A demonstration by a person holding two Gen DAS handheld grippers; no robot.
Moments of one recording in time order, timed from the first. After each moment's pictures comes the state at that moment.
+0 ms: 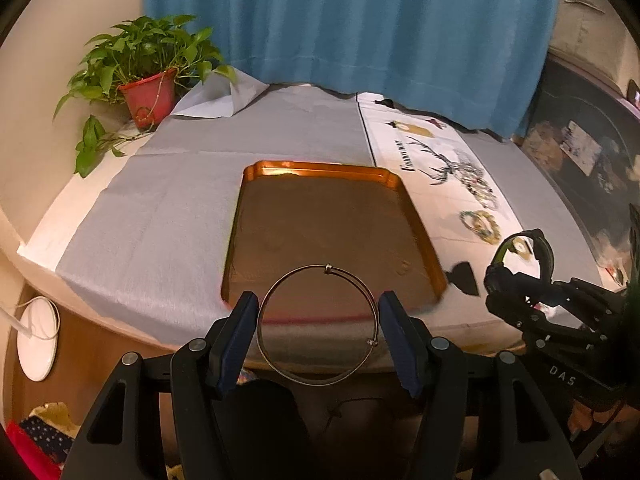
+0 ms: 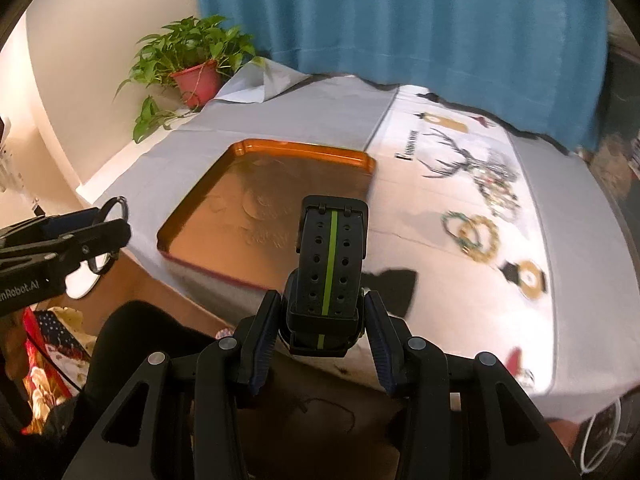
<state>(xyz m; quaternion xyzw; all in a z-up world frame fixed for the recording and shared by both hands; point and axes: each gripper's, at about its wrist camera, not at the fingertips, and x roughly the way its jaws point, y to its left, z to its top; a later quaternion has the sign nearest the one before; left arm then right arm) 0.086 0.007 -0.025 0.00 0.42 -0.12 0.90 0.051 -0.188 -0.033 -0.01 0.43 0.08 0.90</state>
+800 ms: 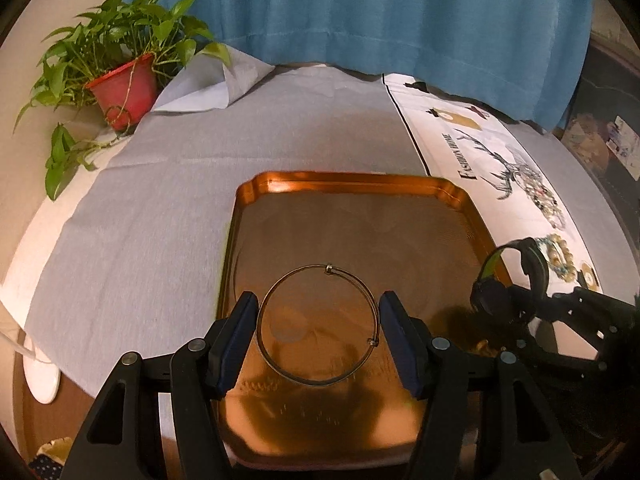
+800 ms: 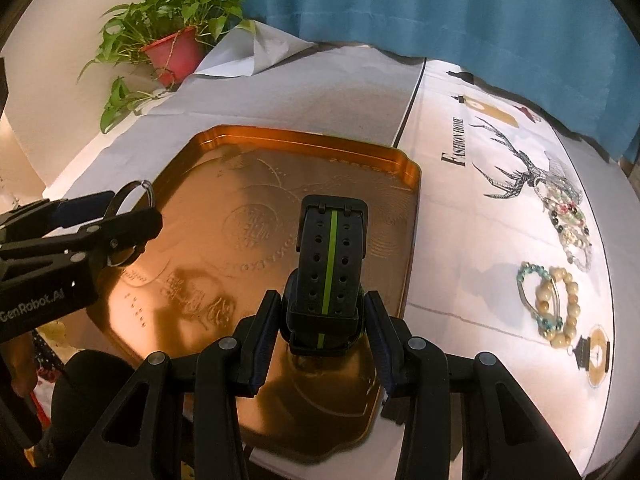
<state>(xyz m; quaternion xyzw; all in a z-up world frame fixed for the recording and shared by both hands) 0.209 -0.010 -0.082 0.03 0.43 -0.10 0.89 0.183 -0.163 -0.101 -0.02 0.46 0.08 0.88</state>
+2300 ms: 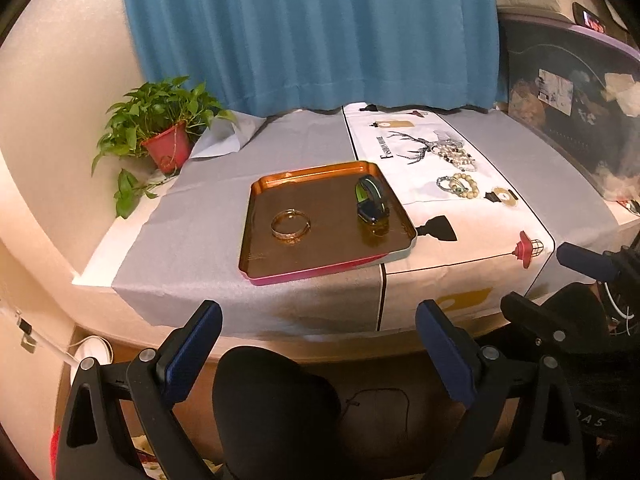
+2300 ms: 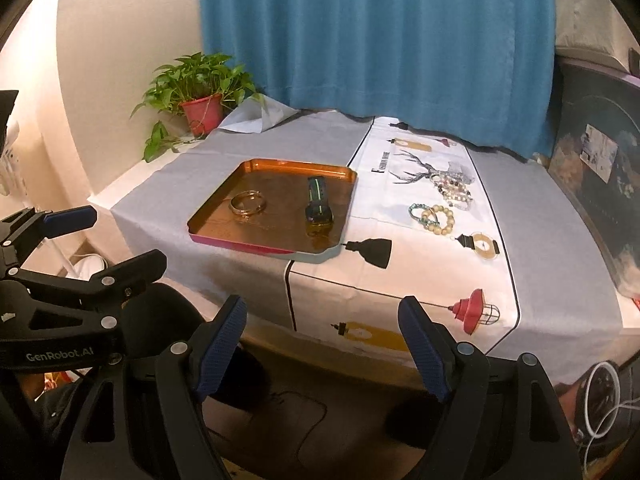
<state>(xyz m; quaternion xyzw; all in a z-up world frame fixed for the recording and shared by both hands) -0.040 -0.035 0.001 0.11 0.36 -0.09 0.92 -0.084 -0.183 -0.005 0.00 0.36 0.03 0.93</state>
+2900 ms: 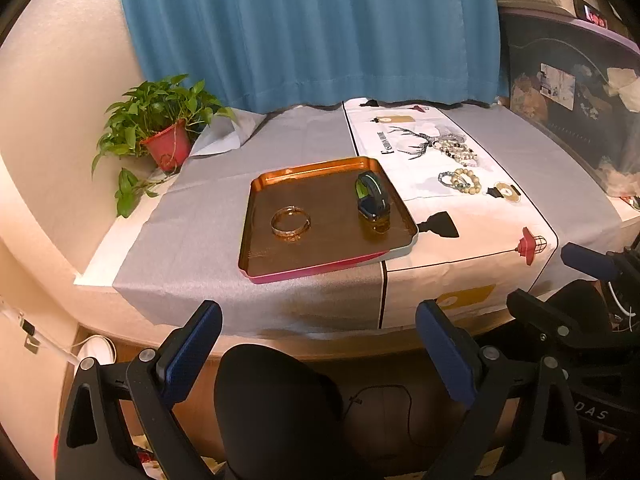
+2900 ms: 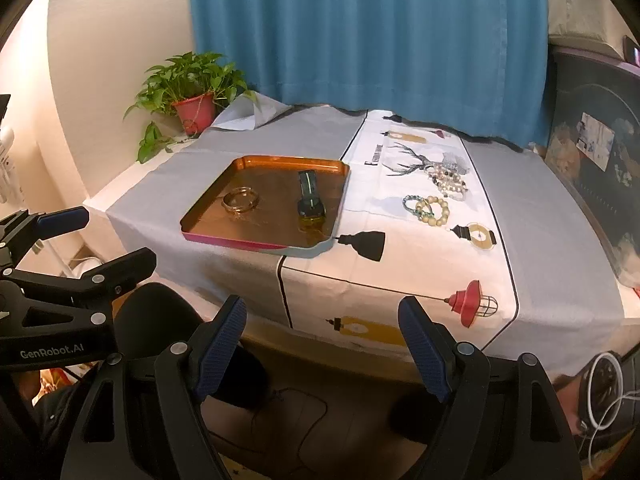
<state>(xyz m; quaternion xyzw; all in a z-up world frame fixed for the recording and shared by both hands) -0.041 -0.037 0.001 0.12 0.37 -0.09 0.92 -0.083 -0.193 -0.010 0.01 0.36 0.03 0.93</state>
